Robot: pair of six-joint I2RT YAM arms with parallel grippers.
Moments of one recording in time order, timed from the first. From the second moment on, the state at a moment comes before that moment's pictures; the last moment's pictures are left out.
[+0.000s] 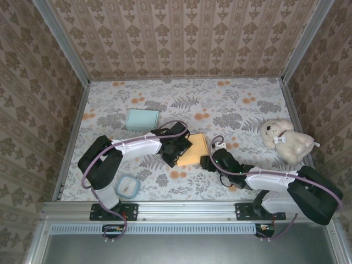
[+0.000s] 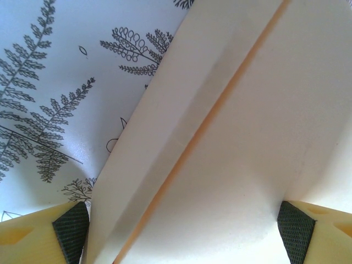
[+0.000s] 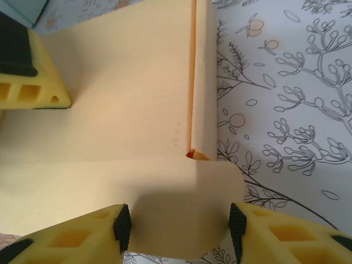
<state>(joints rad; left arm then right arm) -0.89 1.73 1.06 -0.50 0.07 -1.61 0.77 1.24 0.30 0.23 0.20 0.65</state>
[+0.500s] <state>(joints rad) -0.89 1.73 1.06 -0.50 0.07 -1.60 0.77 1.26 0.30 0.28 0.18 0.65</state>
